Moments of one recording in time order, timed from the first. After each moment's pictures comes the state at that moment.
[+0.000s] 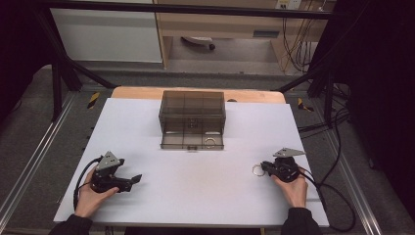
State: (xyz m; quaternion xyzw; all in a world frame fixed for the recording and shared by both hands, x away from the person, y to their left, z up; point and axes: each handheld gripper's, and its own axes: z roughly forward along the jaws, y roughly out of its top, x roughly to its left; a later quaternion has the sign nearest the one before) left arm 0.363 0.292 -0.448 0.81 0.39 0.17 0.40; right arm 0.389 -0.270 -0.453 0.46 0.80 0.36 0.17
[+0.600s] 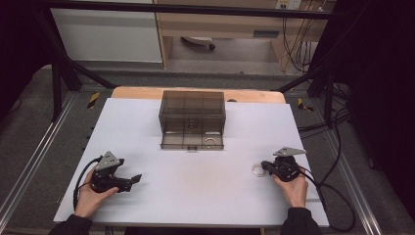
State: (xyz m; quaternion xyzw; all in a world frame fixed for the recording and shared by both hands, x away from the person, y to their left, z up) left arm 0.363 0.293 -0.448 0.81 0.39 0.17 0.40; right arm 0.387 -0.268 -0.446 0.46 0.80 0.36 0.16
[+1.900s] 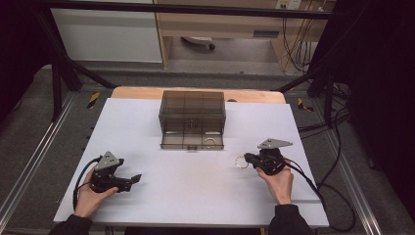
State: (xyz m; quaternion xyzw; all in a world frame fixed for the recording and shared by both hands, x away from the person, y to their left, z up) left arm 0.363 0.293 -0.448 0.81 0.39 0.17 0.40; right arm 0.392 -0.214 -0.409 0.42 0.80 0.40 0.16
